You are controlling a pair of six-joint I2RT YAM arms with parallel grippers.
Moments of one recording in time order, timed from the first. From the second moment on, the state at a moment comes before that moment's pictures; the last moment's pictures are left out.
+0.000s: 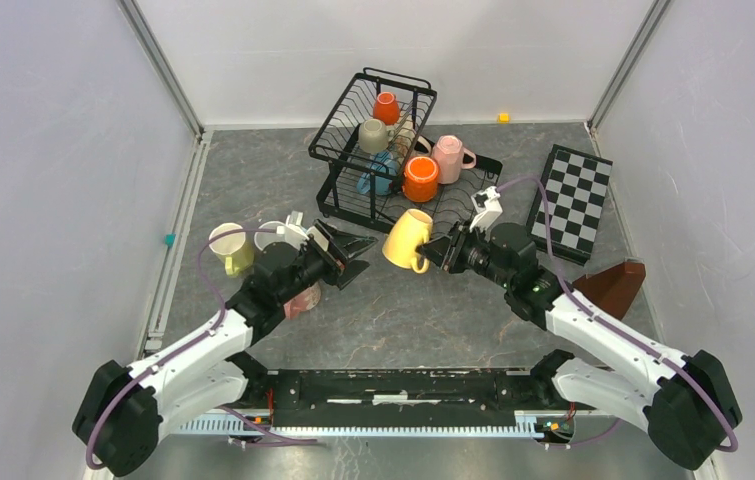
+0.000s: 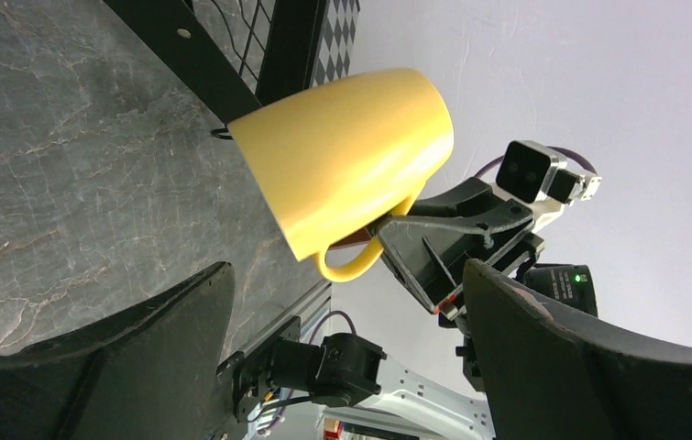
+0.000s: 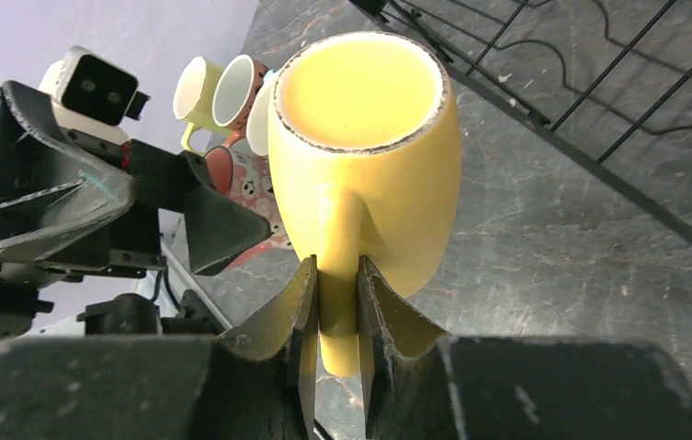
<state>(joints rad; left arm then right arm) -0.61 0.91 0.40 0.33 0.18 -1.39 0.63 1.00 0.58 0.16 -0.17 0.72</state>
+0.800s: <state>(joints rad) -0.62 1.05 0.35 0.72 0.17 -1.63 0.67 1.00 0.44 0.51 -0.24 1.00</state>
